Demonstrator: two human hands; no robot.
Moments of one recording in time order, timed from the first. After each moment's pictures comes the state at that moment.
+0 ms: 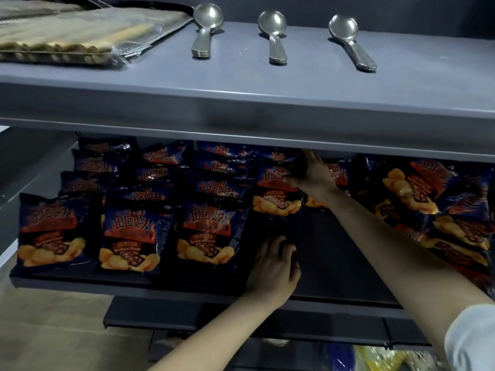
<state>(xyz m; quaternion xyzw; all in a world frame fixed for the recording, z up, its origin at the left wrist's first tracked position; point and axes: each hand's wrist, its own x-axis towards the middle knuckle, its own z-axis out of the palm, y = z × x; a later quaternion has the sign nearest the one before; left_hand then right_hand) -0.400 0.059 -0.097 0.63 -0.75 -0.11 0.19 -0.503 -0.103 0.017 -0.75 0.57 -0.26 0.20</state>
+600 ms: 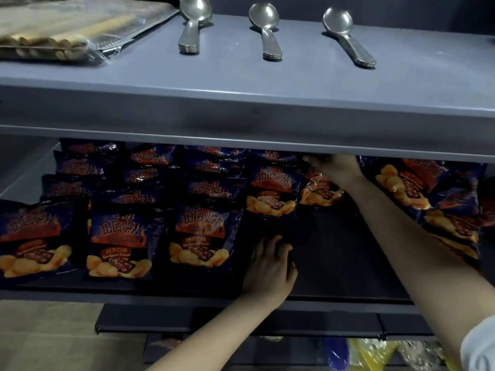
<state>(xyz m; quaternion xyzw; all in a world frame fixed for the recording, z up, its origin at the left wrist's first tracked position) -0.399 0.057 -0.096 0.63 -0.75 -0.07 0.19 -0.542 -0.110 0.039 -0.69 0.63 -0.29 0.22</state>
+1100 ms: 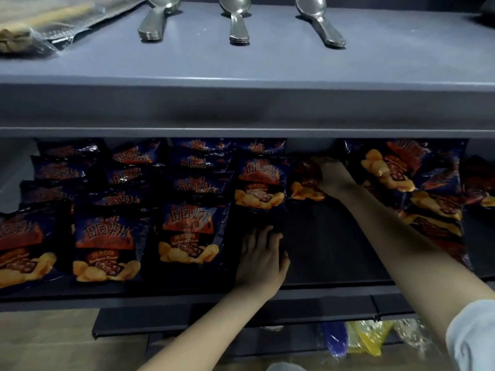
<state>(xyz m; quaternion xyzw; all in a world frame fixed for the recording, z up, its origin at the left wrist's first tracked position) -0.403 0.054 -0.102 0.63 -0.75 -0.05 0.19 -0.582 -0.119 -0.014 -0.75 0.65 -0.10 0.09</state>
